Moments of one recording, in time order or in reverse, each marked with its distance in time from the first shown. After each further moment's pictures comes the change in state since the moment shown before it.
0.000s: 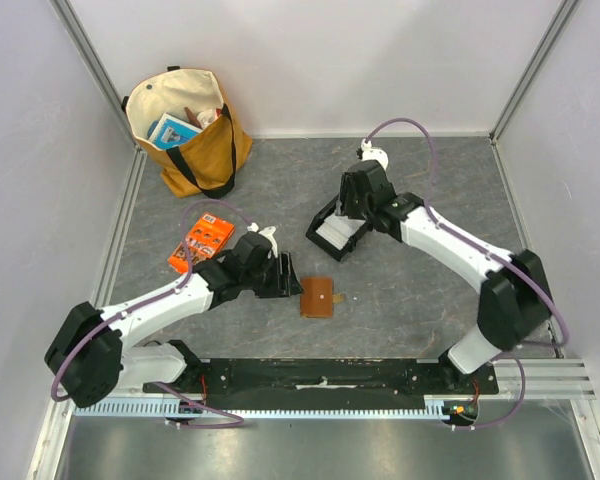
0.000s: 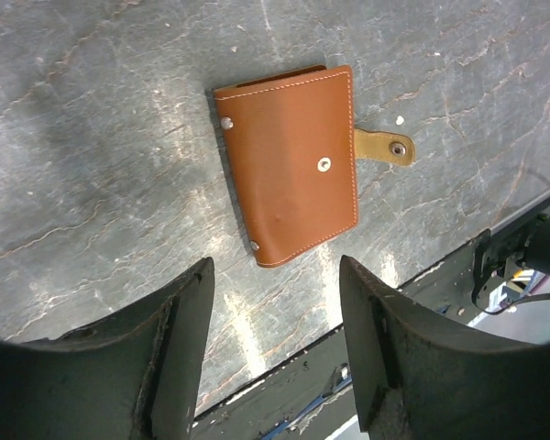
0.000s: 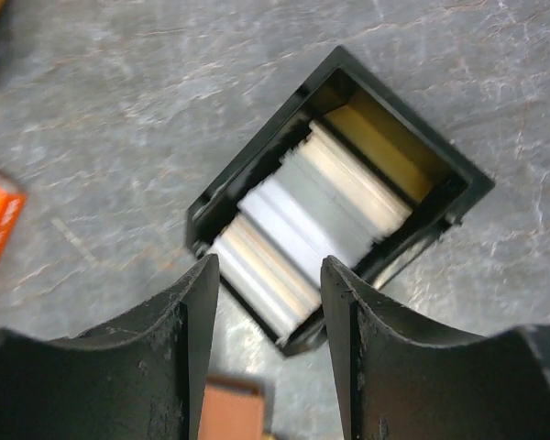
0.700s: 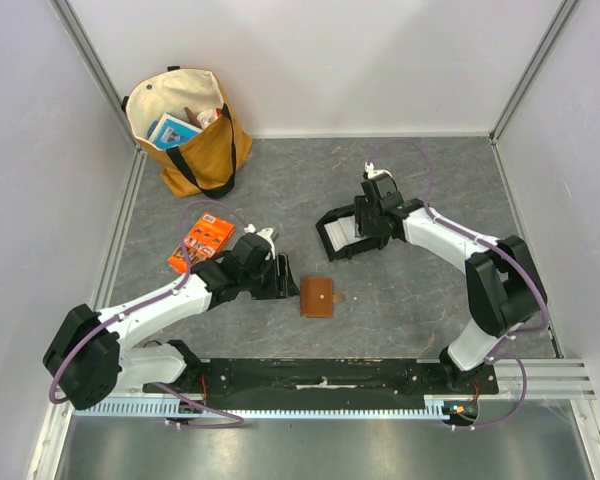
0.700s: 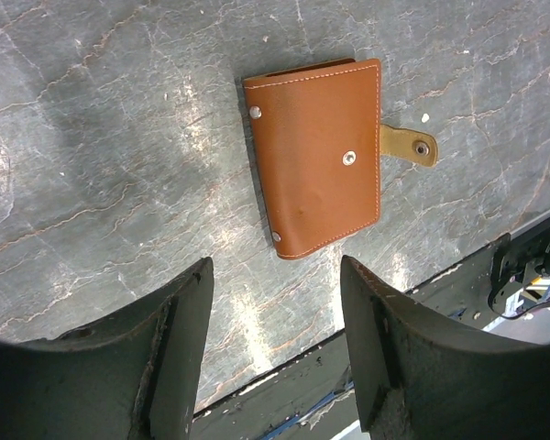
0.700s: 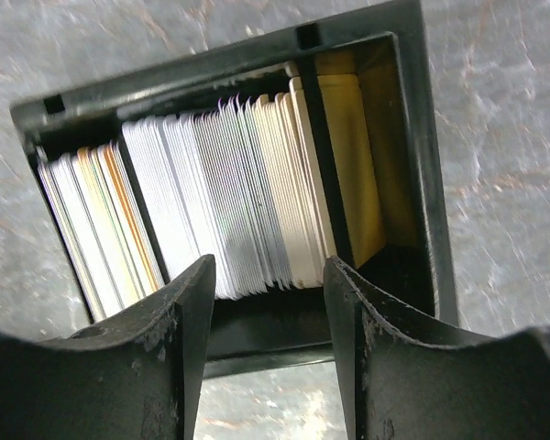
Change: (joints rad) left arm 0.000 -0.027 0.000 -0.061 -0.041 0.001; right arm -0.148 0.159 -0.061 -0.032 -0.114 -0.198
